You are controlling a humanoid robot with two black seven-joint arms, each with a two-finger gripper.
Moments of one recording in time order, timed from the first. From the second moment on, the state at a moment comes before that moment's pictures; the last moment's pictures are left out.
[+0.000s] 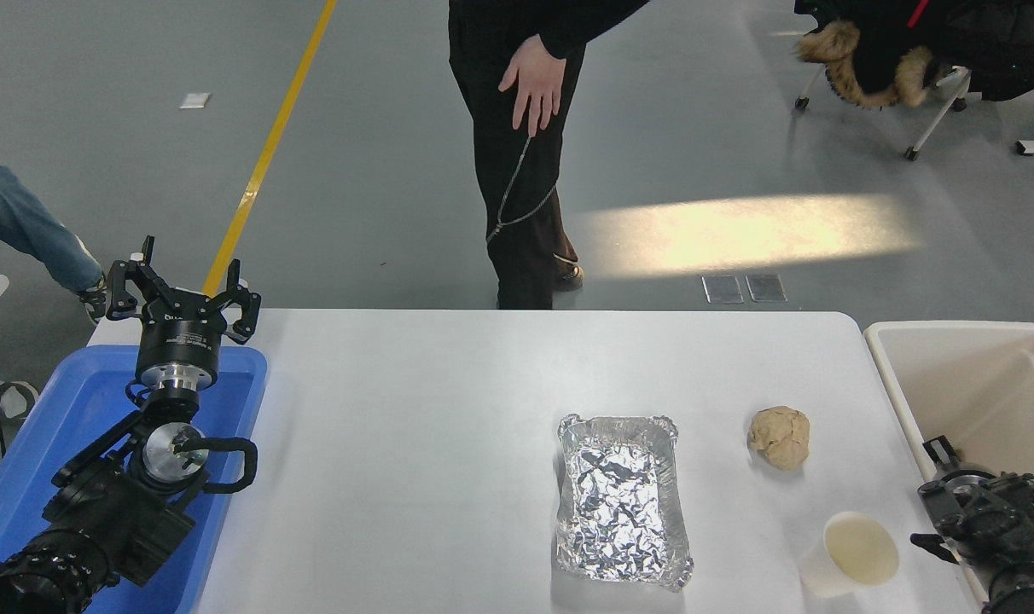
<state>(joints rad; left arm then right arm) -0.61 0.19 -0.97 -0.41 -0.12 -0.54 -0.56 0.54 -0.13 -0.71 -0.18 0.32 -0.07 -0.16</state>
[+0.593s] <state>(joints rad) -0.61 0.19 -0.97 -0.41 -0.12 -0.54 -0.56 0.56 -0.10 -0.71 -0.19 0.31 -0.08 -0.16</state>
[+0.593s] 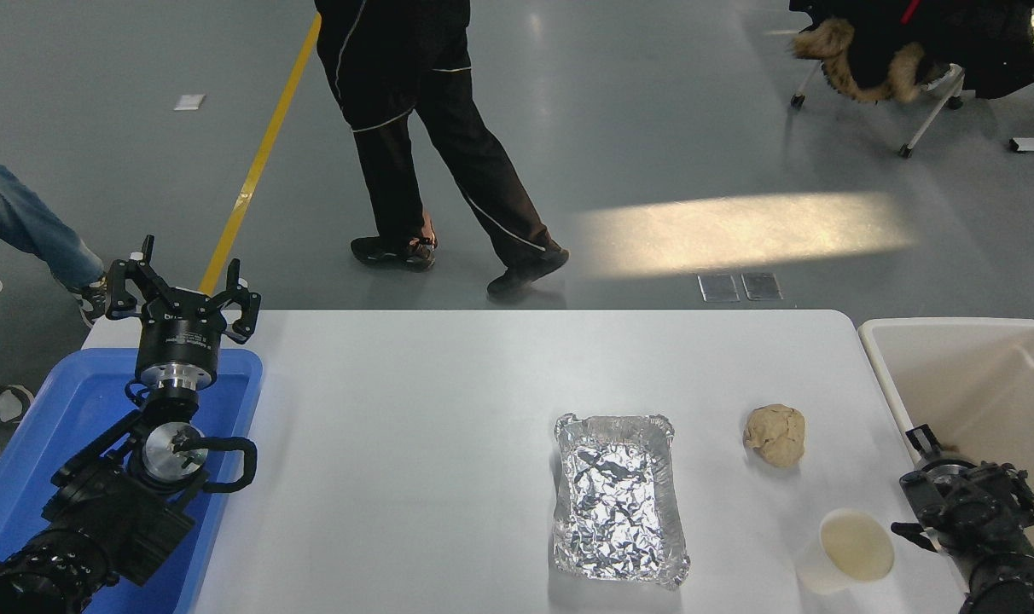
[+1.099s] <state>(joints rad) -0.61 0.19 -0.97 -0.40 -0.12 -0.54 -0.56 0.59 -0.22 -0.76 -0.21 0.30 -0.10 -0.15</state>
